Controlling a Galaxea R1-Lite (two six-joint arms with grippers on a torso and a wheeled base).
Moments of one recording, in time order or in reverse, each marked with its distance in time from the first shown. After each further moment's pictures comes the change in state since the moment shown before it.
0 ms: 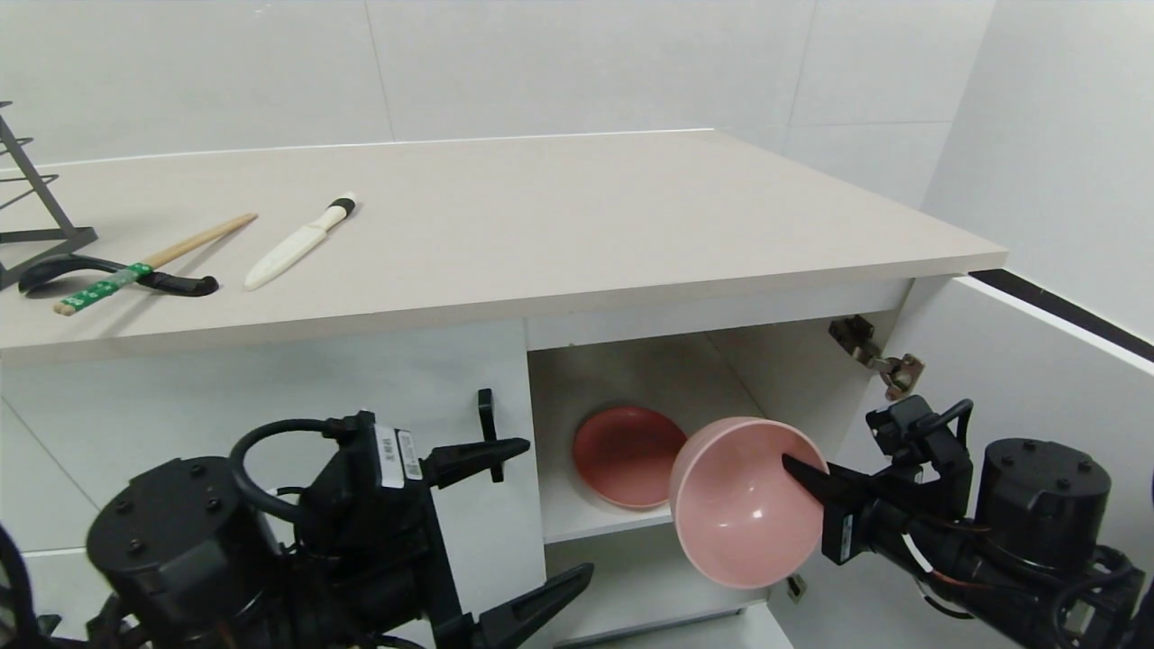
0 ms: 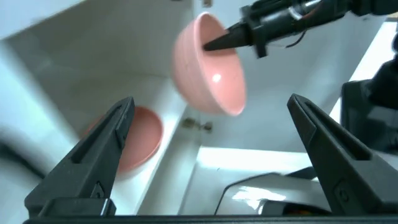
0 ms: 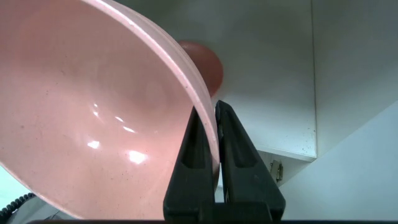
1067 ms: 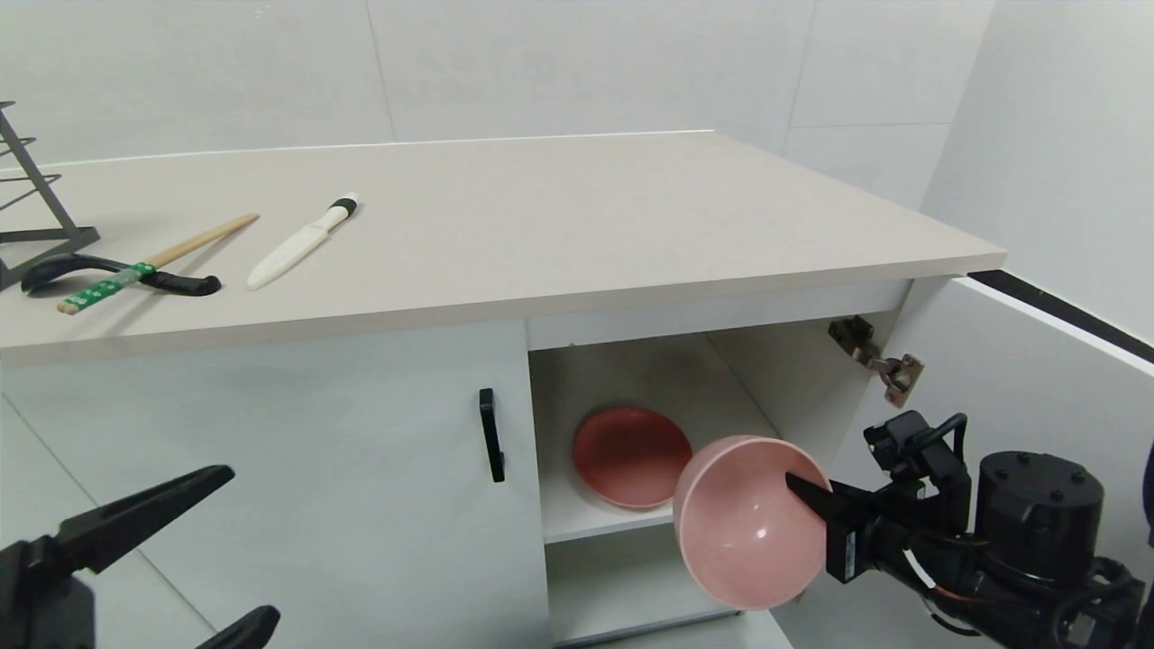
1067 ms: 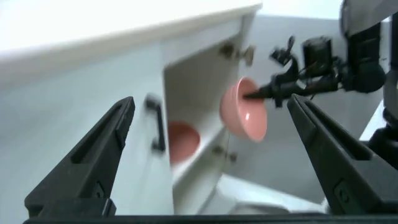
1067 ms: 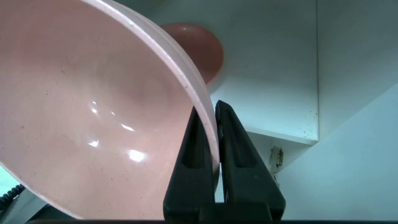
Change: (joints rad) left arm 0.270 -0.944 0.113 0.677 0.041 -0.203; right arm 0.001 0.022 0.035 0.000 -0.001 0.002
